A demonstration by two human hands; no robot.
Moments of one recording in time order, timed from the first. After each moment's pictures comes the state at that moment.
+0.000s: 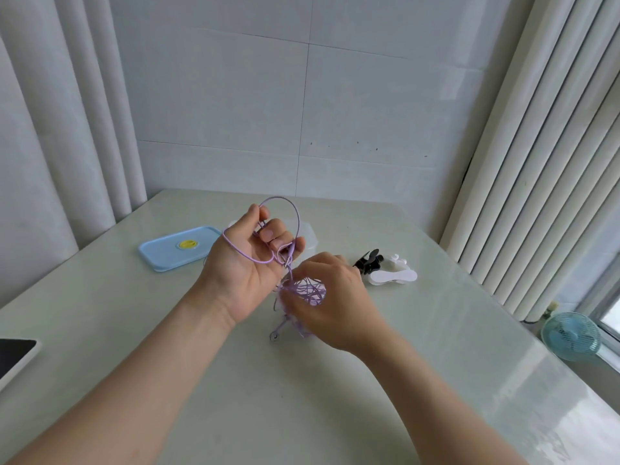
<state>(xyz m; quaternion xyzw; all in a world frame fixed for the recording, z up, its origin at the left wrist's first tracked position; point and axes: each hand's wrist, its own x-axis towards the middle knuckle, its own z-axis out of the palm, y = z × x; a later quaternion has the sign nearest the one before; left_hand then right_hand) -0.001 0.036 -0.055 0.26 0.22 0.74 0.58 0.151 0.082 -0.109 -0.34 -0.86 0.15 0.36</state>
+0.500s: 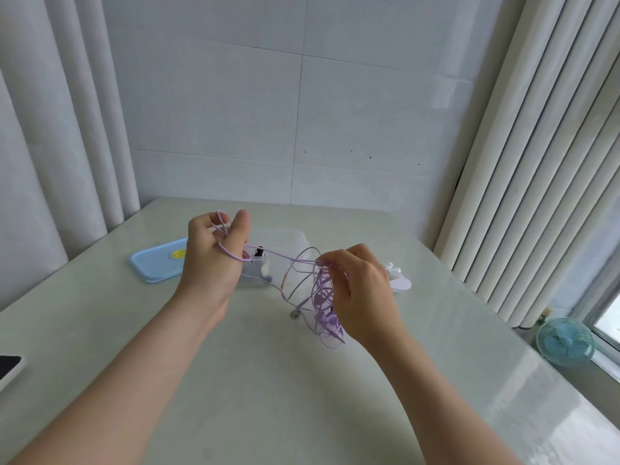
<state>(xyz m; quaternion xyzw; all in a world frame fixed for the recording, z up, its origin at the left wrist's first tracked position) -0.036 0.055 -0.074 0.38 0.51 0.74 0.22 0.175 0.110 -0.106 -0.38 -0.80 0.06 0.47</state>
